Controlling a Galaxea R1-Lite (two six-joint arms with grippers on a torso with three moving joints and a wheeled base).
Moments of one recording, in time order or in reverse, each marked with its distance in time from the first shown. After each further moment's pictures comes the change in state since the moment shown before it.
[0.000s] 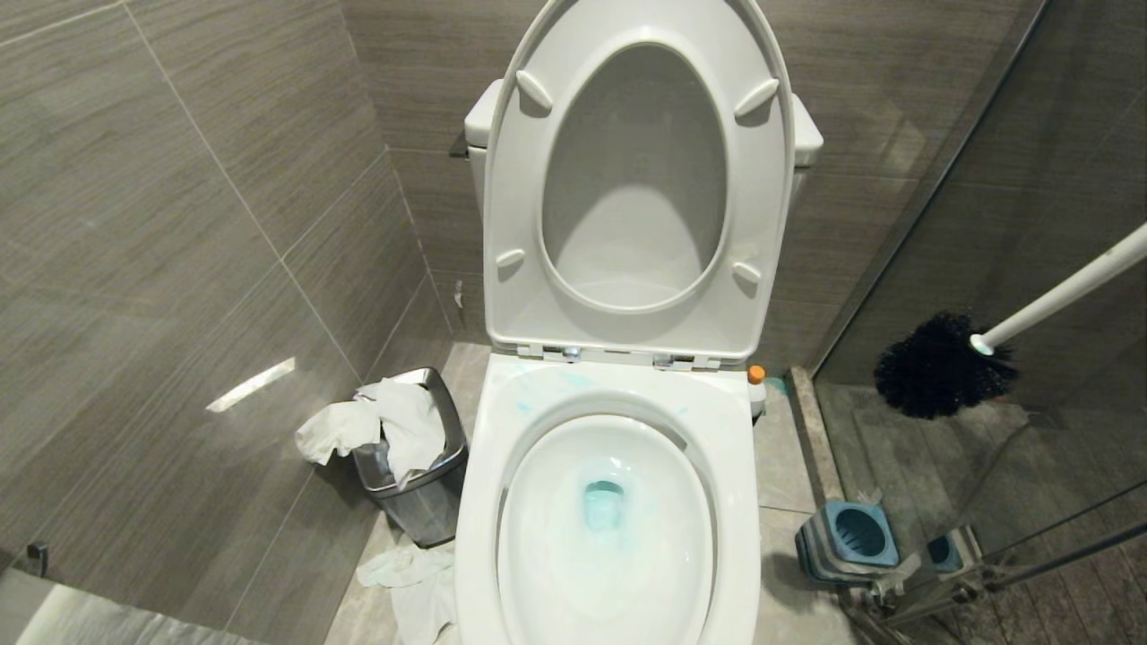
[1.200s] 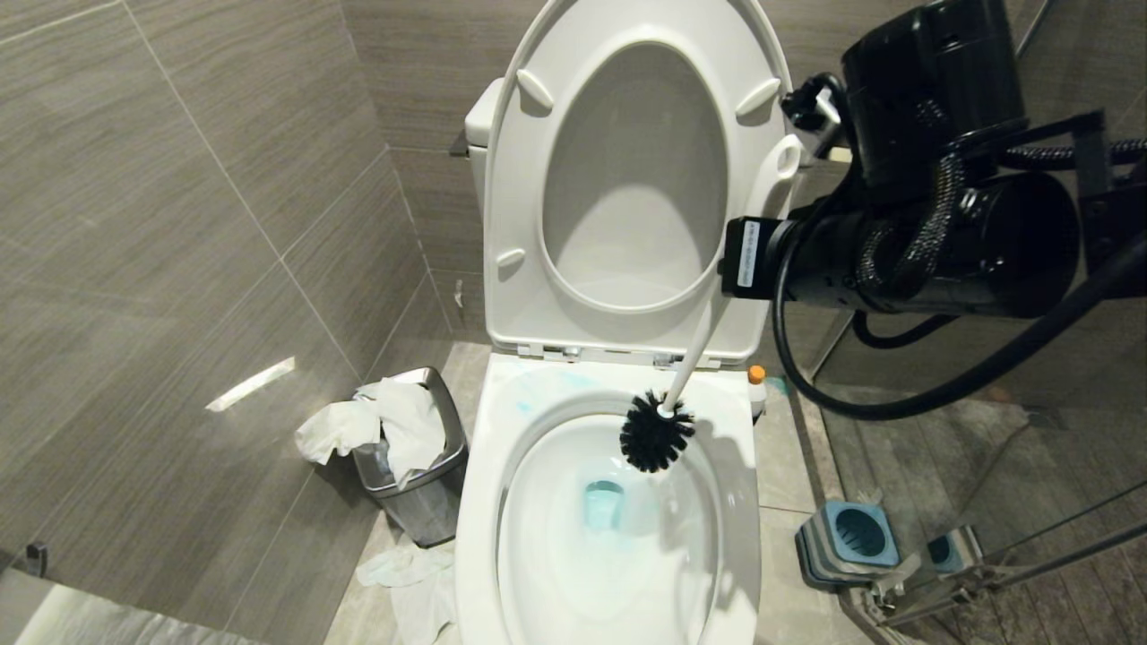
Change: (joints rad) left arm 0.000 0.000 0.000 0.000 0.000 -0.001; right arm 0.796 0.634 -0.189 -0.128 -0.690 0.295
